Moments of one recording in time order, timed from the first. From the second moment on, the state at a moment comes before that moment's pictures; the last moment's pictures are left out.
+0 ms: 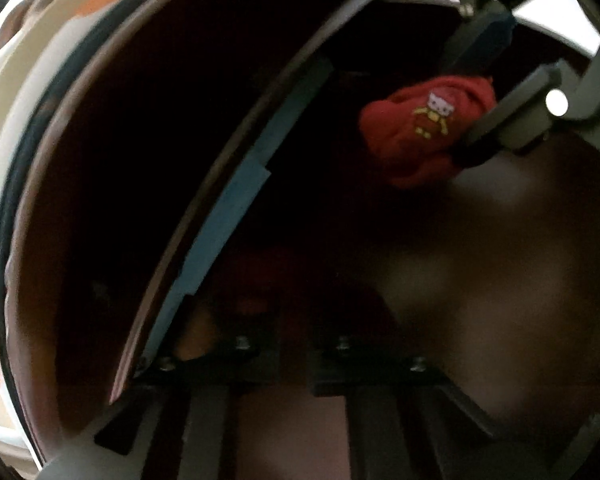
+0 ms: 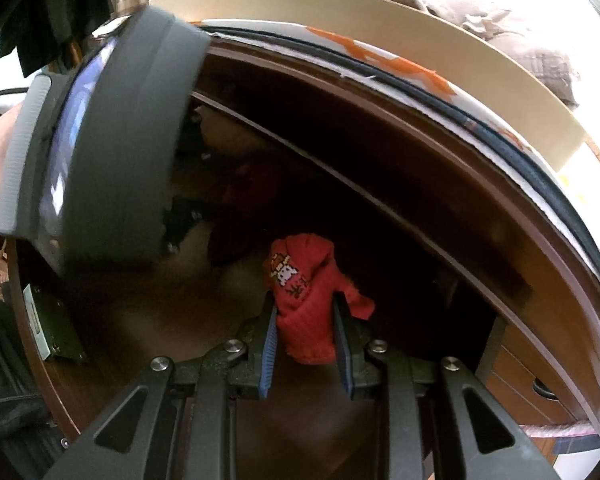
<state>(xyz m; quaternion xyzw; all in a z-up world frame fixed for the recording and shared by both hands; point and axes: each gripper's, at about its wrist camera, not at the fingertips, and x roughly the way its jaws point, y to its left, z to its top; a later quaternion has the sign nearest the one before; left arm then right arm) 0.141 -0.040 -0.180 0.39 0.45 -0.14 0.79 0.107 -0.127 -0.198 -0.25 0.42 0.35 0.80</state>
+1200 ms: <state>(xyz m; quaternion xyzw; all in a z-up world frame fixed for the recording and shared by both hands) 0.158 -0.034 -0.180 0.36 0.50 -0.15 0.77 0.113 -0.138 -0.204 -0.22 0.42 0.36 0.80</state>
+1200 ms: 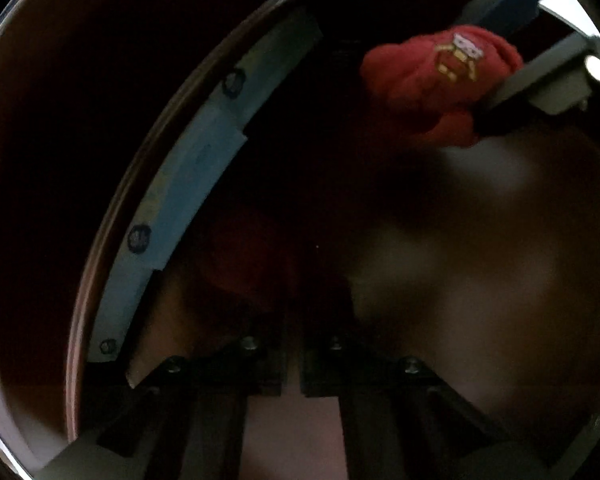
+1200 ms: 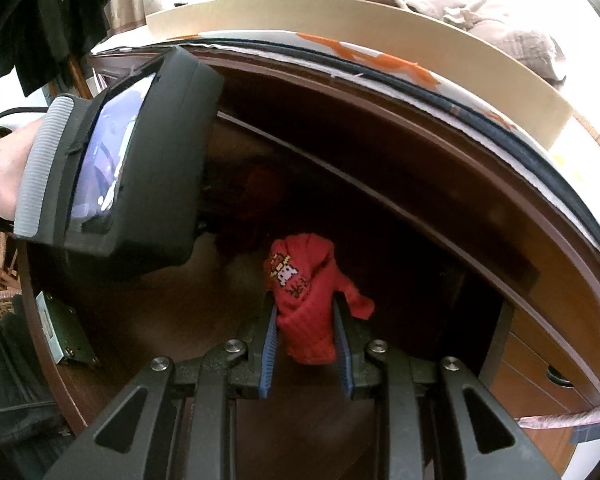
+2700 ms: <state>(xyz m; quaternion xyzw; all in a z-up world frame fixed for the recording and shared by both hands) 0.106 0.052 -0.122 0.10 0.53 -0.19 0.82 0.082 -0.148 -0.171 -0.14 0.36 0.38 0.84</state>
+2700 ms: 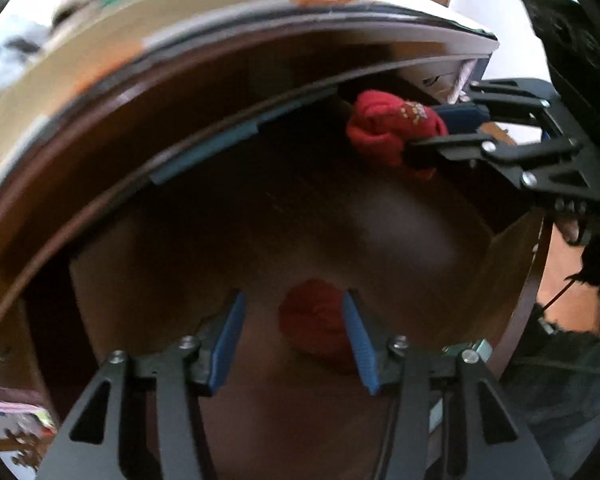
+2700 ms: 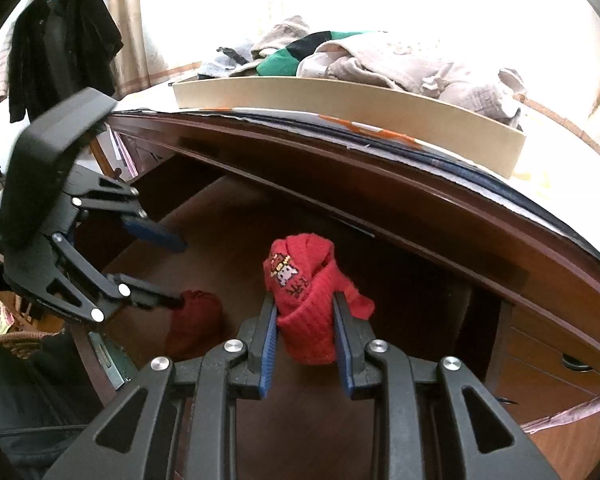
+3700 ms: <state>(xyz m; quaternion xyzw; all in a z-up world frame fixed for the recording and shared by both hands) 0.072 0.053 -0.042 0.17 0.36 -0.10 0.91 0.064 -0.159 -0.137 -0.11 0.29 0.39 0.87</state>
